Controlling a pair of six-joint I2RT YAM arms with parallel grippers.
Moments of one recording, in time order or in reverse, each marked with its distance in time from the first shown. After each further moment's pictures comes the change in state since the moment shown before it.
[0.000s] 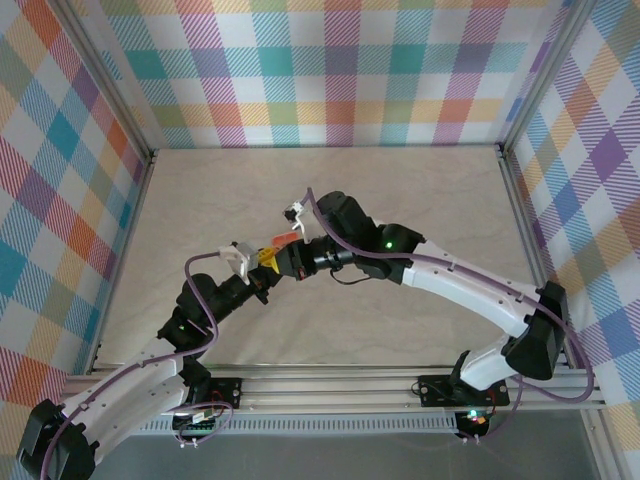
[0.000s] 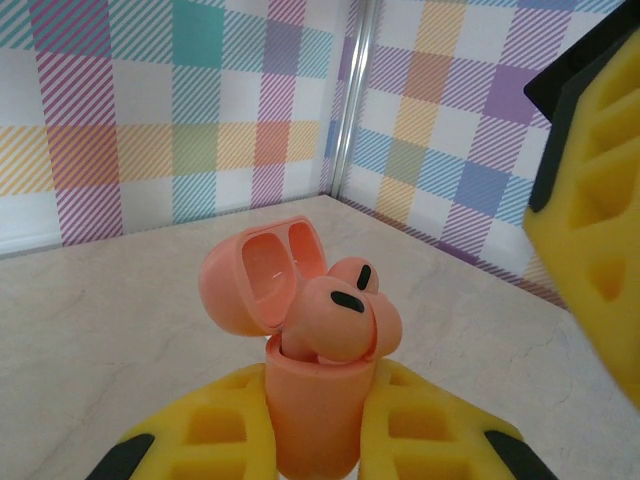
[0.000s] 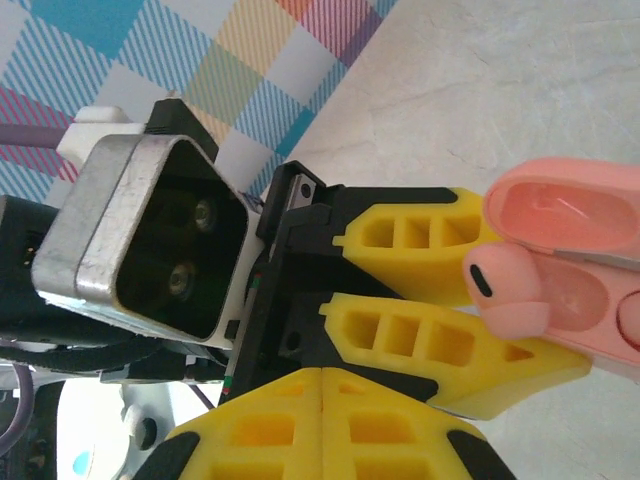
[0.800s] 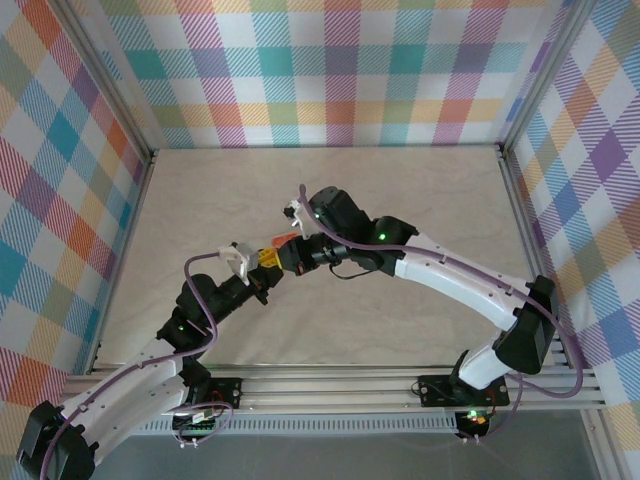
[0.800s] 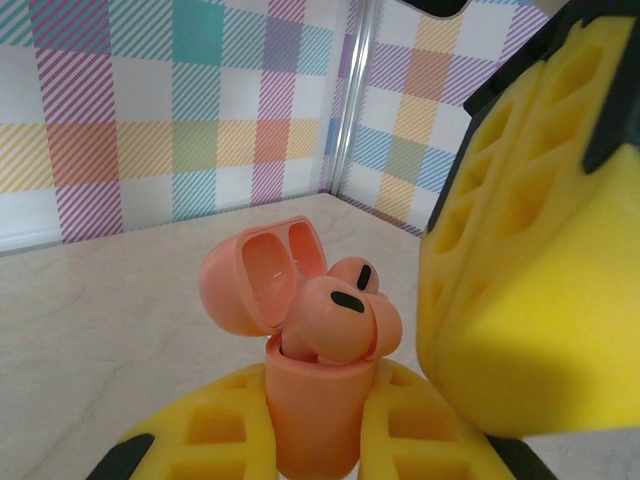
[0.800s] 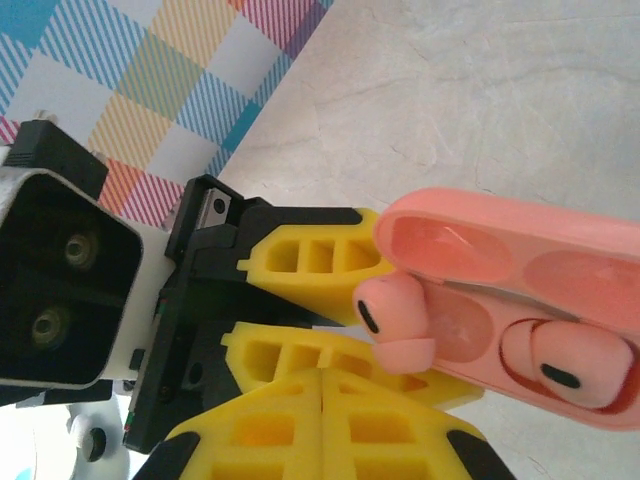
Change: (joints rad) left arm 0.000 -0.010 0.000 -0.015 0.000 0.000; right arm -0.031 0.054 0.051 -0.084 0.052 -0.056
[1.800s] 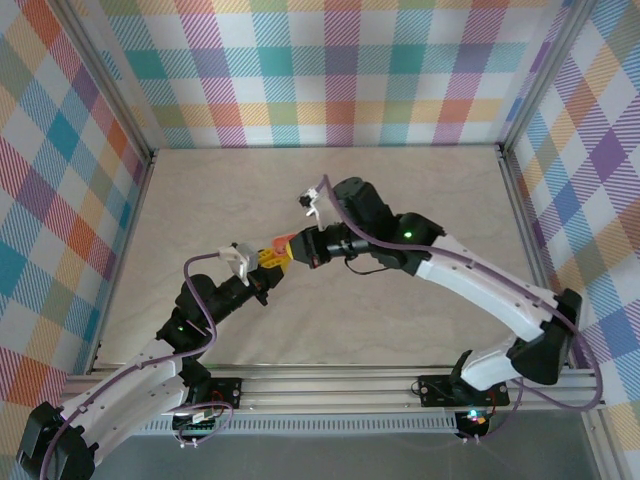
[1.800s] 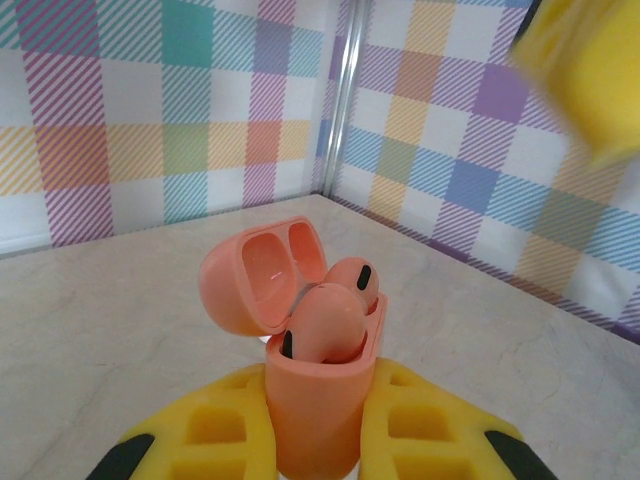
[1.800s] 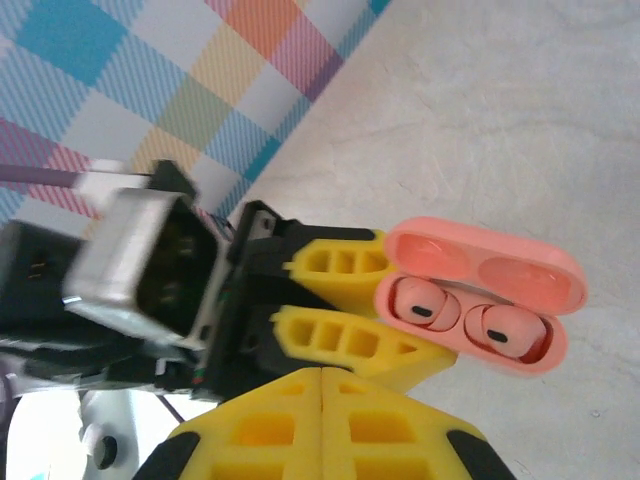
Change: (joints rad) left arm 0.000 -0.006 0.000 -0.001 0.024 0.001; right arm -0.044 -0.122 0.017 -0.040 -0.017 -0.034
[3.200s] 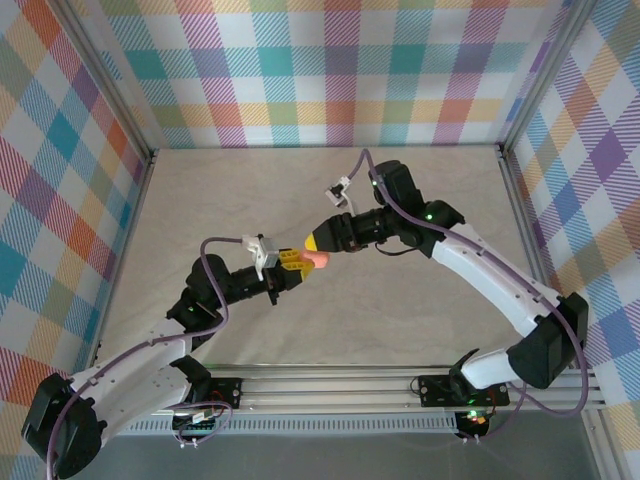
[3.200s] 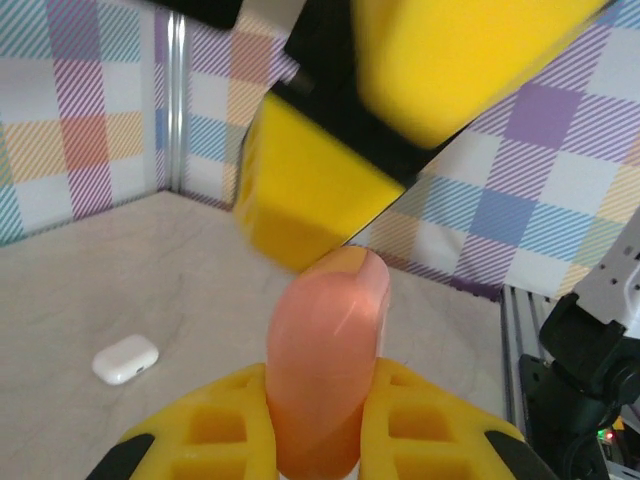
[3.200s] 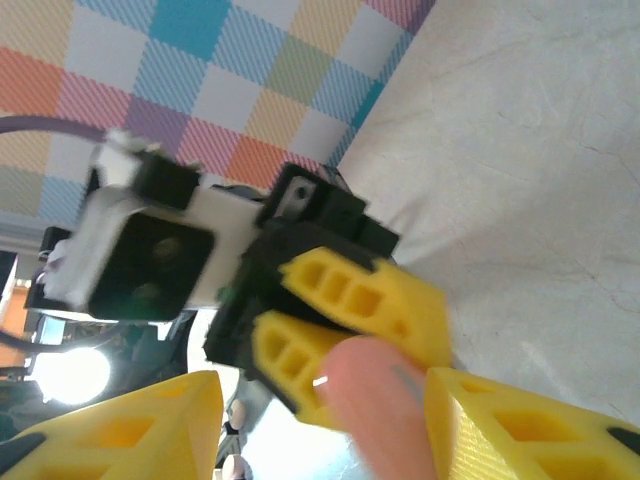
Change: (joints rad) left arm -0.009 0.202 0.144 0.045 0.329 -0.002; right arm -0.260 -0.016 -0.135 0.058 -0.563 0.033
